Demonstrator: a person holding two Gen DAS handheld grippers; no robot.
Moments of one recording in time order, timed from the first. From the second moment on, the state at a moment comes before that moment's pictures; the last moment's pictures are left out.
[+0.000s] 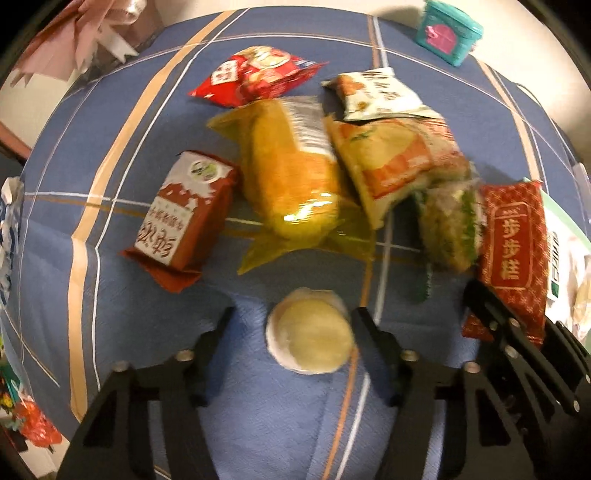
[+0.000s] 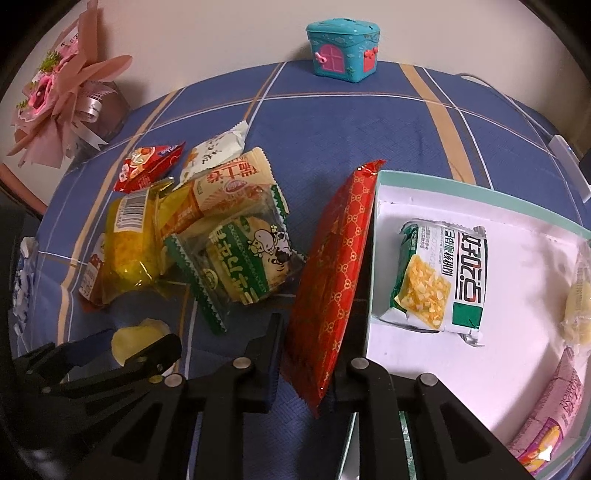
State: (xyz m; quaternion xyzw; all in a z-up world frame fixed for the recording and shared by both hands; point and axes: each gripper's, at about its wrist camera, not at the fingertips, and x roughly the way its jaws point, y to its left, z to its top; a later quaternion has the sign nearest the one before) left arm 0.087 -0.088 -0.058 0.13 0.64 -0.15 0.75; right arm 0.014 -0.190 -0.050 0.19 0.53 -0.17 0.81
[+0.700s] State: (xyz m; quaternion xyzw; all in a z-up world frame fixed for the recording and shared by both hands) left arm 0.100 -0.065 -0.032 0.04 0.63 -0.17 0.76; right arm 0.006 -0.201 -0.029 0.20 0.49 -0.17 0.83
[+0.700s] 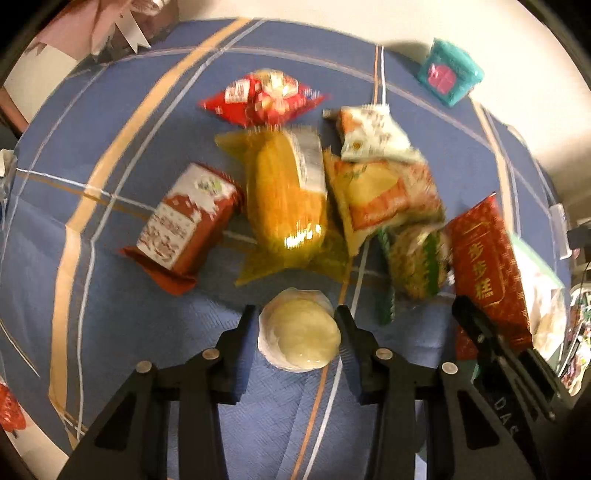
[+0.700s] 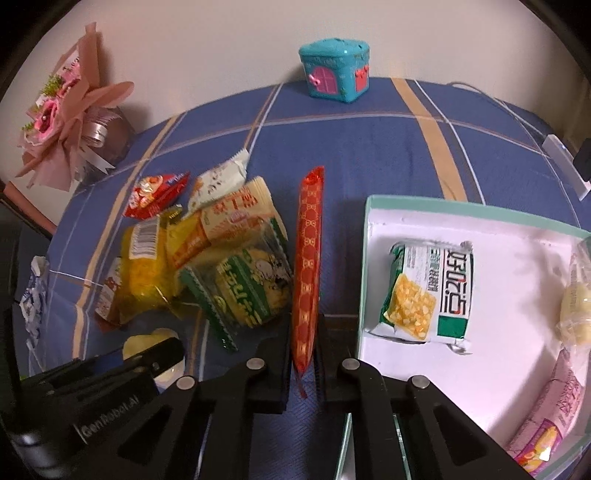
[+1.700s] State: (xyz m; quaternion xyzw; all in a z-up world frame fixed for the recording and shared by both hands) left arm 0.091 -0.056 0.030 0.00 0.57 -0.19 0.80; right arm -0.014 -0.197 0.040 0.20 0.43 -0.16 0.87
